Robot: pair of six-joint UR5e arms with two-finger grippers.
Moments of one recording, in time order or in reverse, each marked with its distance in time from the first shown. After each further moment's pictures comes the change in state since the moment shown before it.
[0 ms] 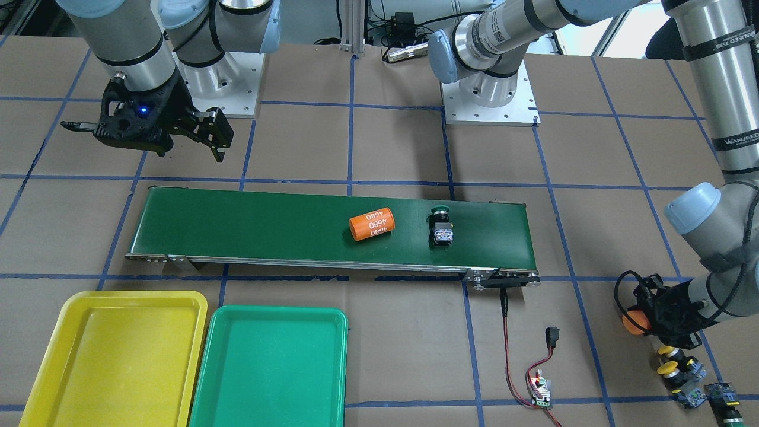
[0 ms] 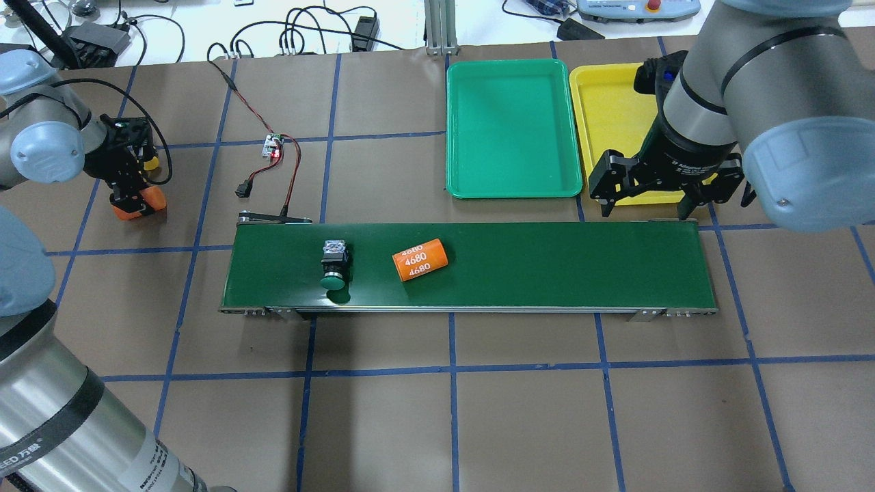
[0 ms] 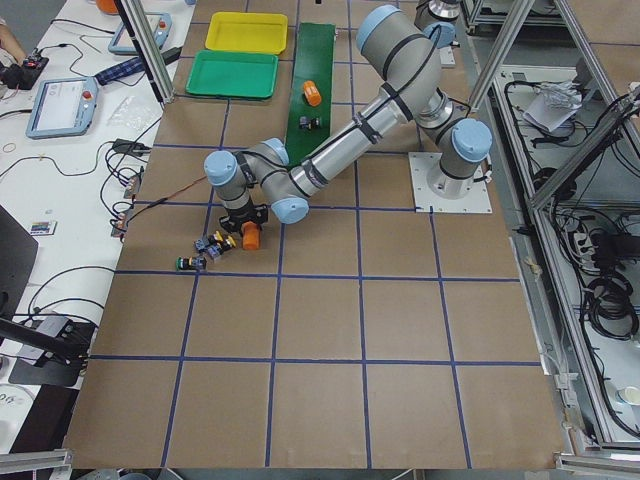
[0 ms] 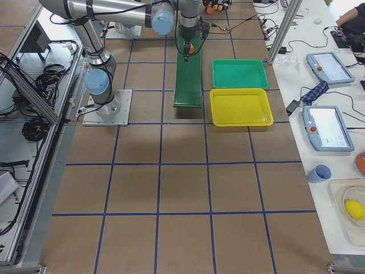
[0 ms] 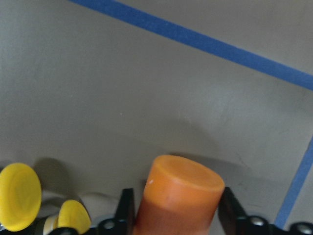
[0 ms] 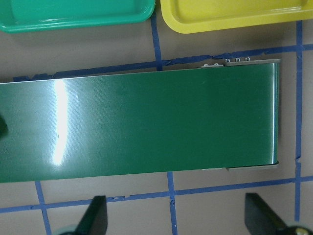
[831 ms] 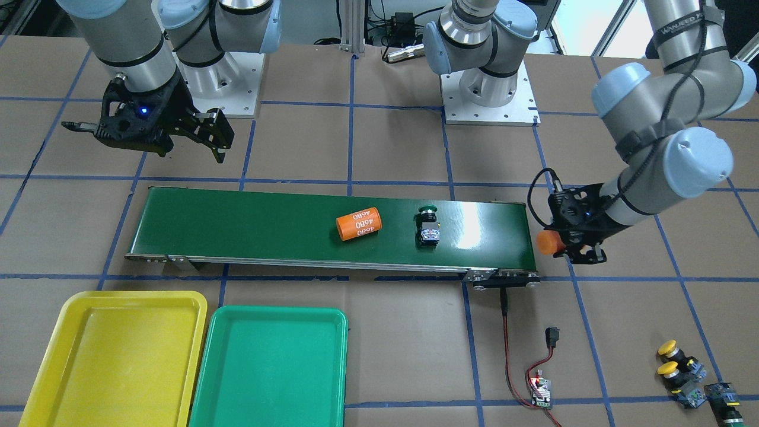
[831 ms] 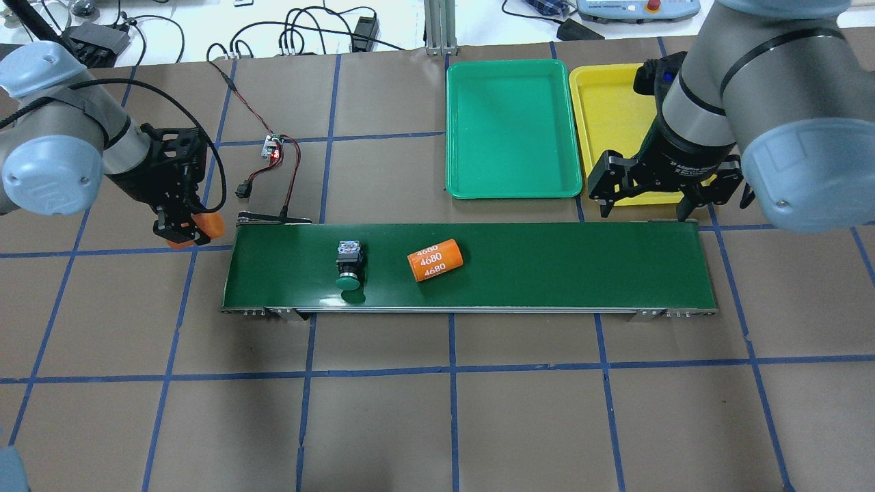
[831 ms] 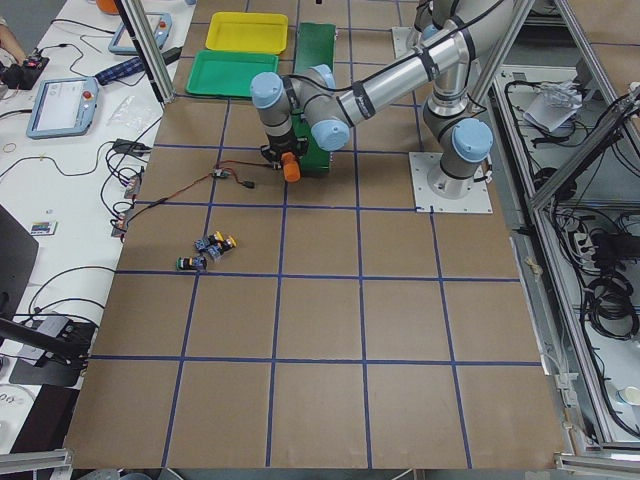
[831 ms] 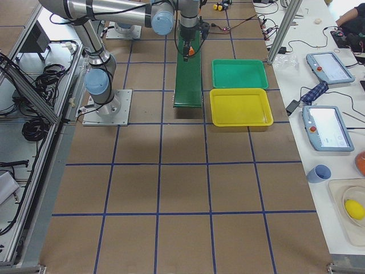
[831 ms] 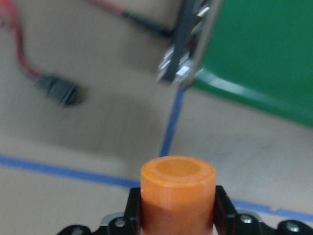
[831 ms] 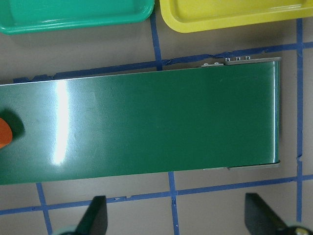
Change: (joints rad) left arm -0.198 0.448 -0.365 -0.150 -0.125 -0.027; right arm 0.001 0.002 0.000 -0.001 0.001 0.012
